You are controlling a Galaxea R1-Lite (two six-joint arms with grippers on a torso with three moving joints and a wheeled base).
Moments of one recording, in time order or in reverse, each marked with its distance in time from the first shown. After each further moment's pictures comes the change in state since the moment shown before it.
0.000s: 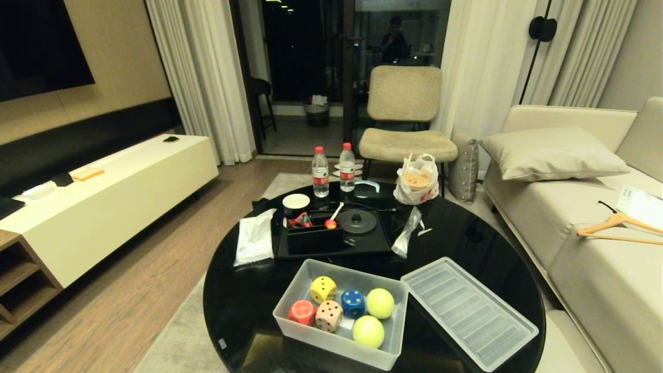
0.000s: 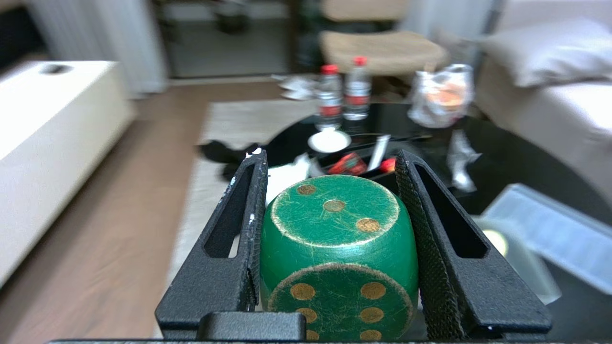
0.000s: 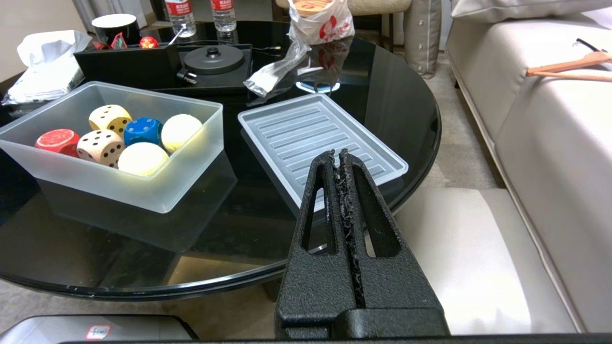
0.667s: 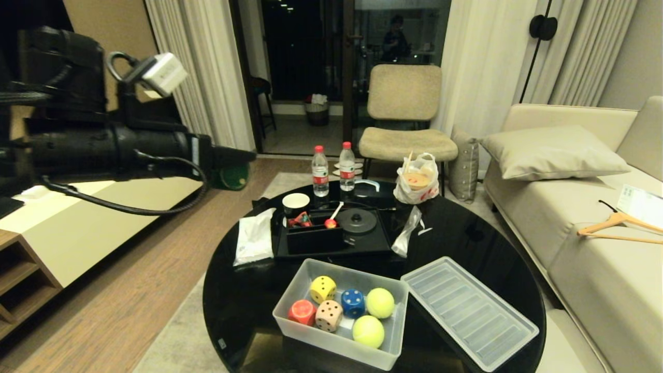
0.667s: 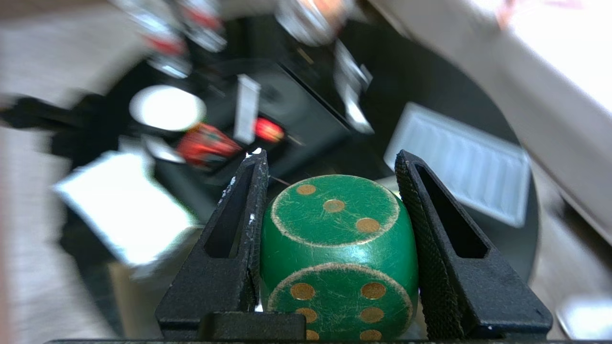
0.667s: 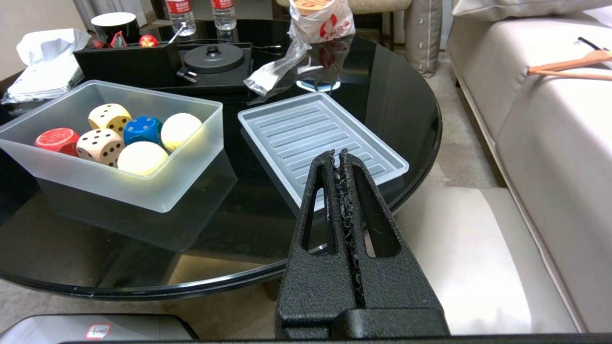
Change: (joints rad) left arm -0.387 0.781 -0.474 -0.003 -0.032 -0.003; right arm 0.000 0.000 0.000 0.001 0.000 0.000
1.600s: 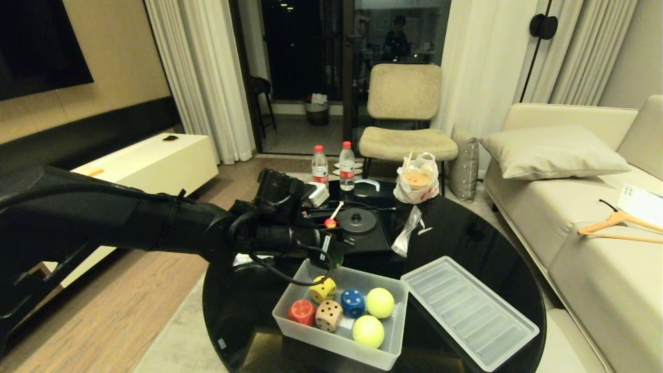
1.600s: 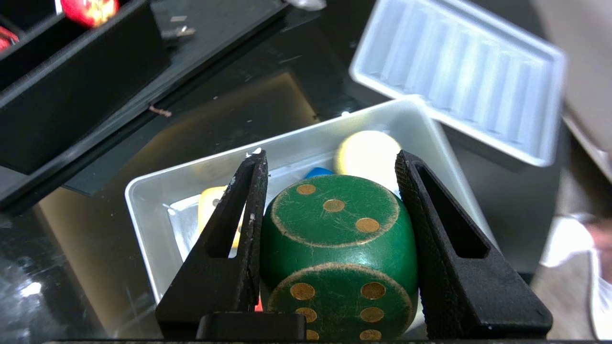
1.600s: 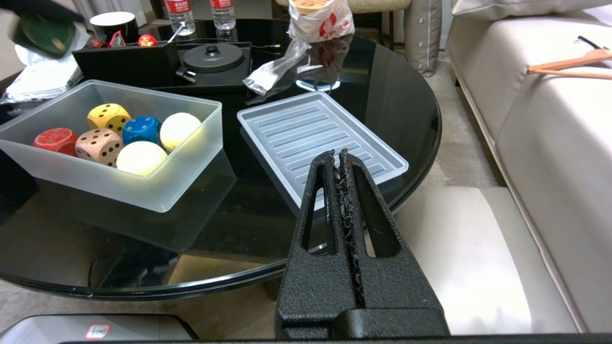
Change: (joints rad) left arm -0.183 0.539 -0.156 -0.106 0.024 -0.091; right arm 0.000 0.000 0.000 0.000 0.000 0.000
